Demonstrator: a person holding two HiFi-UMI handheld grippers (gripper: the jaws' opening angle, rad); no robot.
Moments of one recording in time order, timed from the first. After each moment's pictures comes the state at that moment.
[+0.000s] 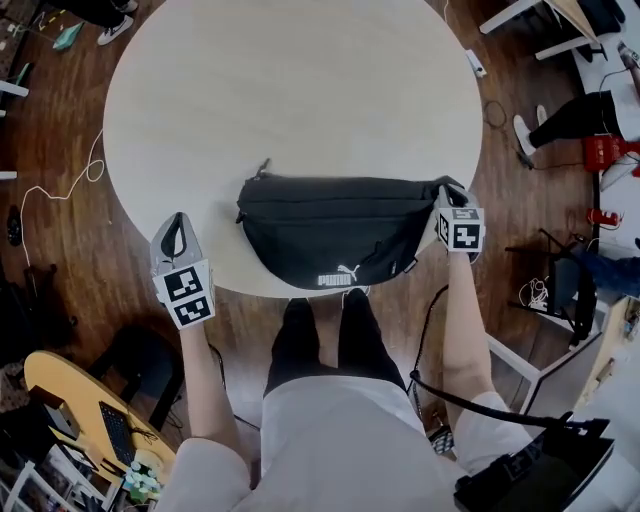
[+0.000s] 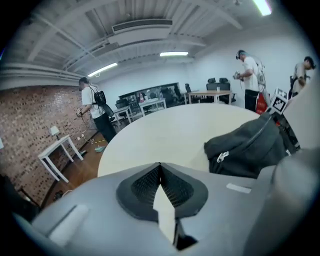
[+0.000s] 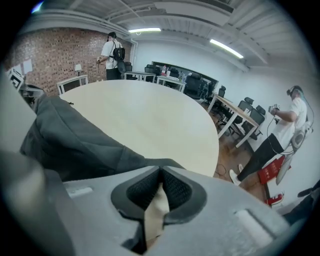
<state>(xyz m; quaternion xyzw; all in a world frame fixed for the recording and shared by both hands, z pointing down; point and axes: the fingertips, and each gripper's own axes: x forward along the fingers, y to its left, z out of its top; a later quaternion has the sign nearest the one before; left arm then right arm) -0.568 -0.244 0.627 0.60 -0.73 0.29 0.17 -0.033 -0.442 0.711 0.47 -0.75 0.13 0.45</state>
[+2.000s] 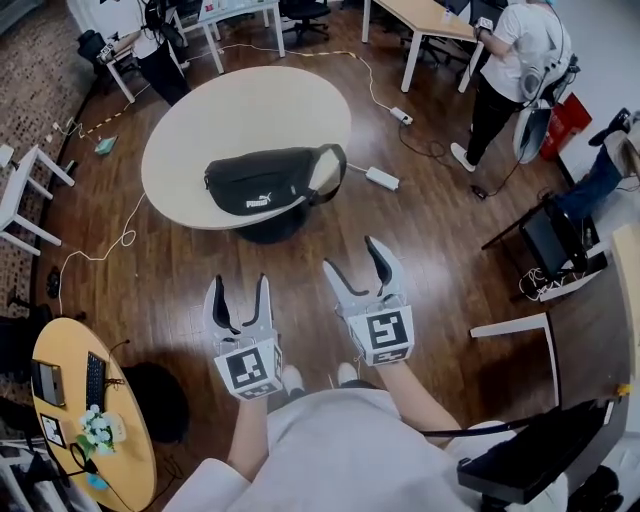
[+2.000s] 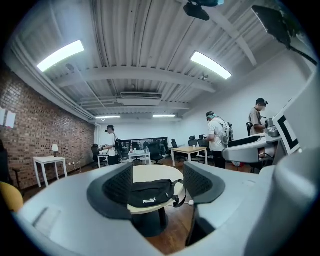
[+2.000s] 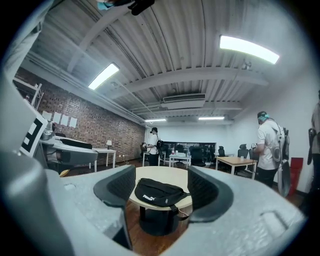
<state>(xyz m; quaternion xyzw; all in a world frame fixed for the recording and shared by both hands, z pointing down) -0.135 0.148 0.330 0.68 -0.73 0.05 0.00 0.033 0.088 0.338 0.45 -0.89 -0.02 0.04</state>
